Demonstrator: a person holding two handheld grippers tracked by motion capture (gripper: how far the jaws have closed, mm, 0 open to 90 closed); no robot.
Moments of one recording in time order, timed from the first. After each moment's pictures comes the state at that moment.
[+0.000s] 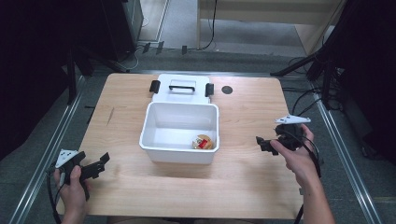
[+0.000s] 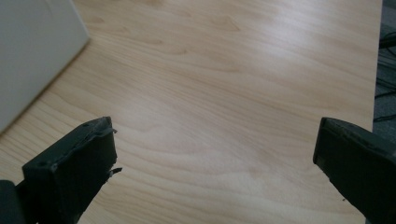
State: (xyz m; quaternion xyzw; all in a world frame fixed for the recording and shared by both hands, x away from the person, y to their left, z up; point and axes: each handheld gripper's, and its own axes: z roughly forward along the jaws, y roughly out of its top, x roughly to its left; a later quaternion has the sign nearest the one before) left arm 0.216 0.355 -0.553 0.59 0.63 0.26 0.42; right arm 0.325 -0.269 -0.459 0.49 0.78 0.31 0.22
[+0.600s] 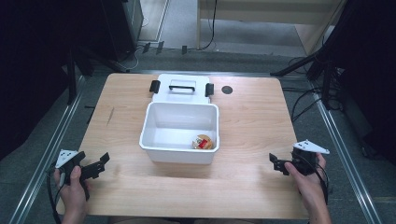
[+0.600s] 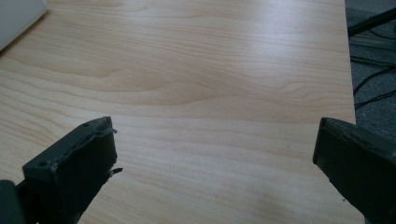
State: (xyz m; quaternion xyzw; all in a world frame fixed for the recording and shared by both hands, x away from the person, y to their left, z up) left arm 0.216 0.354 -0.553 0.59 0.63 0.27 0.43; right arm 0.280 -0.320 -0.517 0.53 0.73 0.36 0.23
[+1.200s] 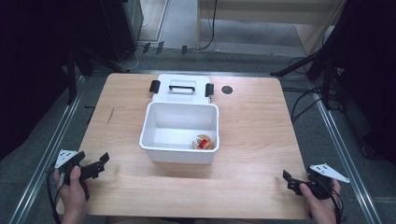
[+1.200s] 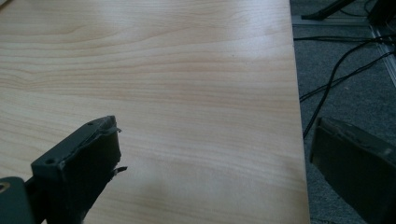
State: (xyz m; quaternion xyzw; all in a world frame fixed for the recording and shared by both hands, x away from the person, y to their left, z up) left arm 0.216 0.355 -0.553 0.59 0.63 0.27 0.43; right arm 0.223 -0.361 -0.546 0.58 0.68 0.38 0.24
